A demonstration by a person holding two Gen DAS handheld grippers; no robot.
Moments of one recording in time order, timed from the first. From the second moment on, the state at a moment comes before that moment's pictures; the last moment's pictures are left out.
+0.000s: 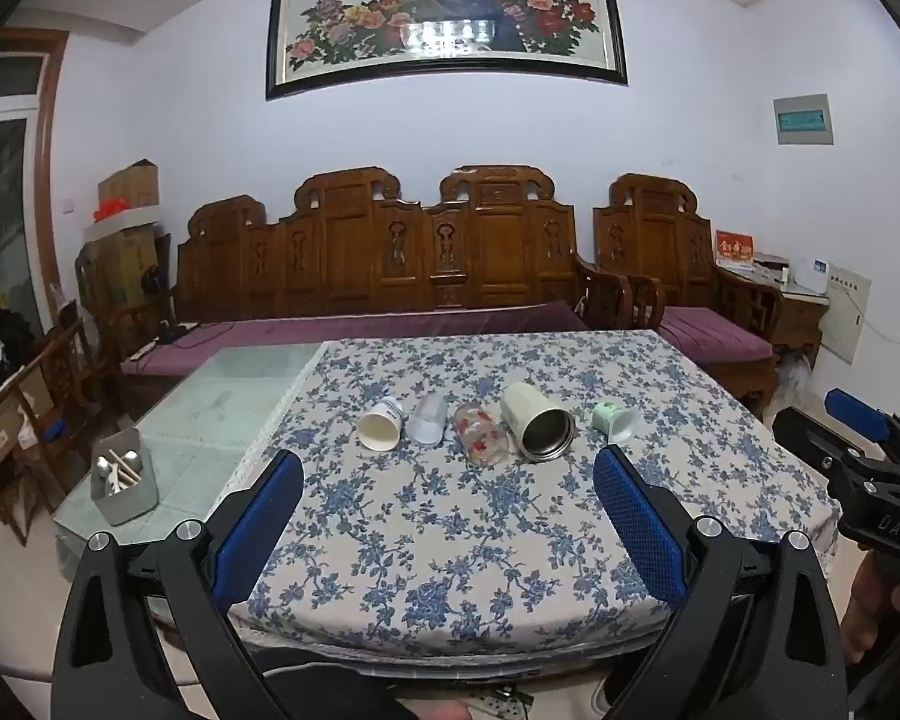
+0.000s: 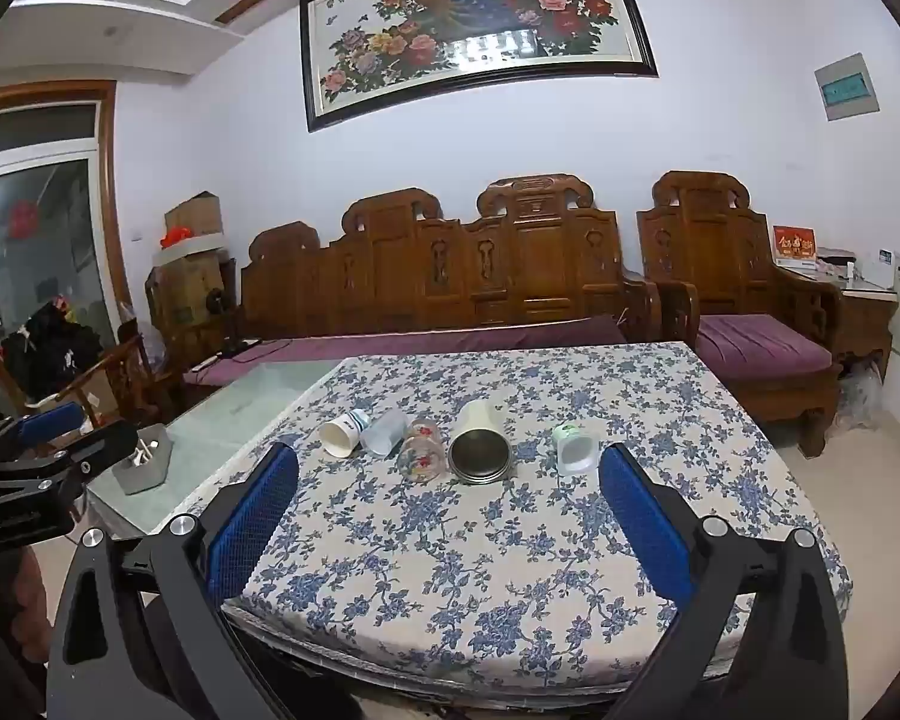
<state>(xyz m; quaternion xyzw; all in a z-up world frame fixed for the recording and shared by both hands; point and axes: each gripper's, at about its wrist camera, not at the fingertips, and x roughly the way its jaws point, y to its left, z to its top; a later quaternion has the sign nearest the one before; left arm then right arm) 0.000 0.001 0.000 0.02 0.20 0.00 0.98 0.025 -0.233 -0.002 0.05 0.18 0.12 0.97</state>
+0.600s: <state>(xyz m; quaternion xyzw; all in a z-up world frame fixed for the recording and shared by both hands) -0.001 -0.002 0.014 0.02 0.19 -0.01 0.98 0.024 -0.233 -0.002 0.05 0.18 0.12 0.98</state>
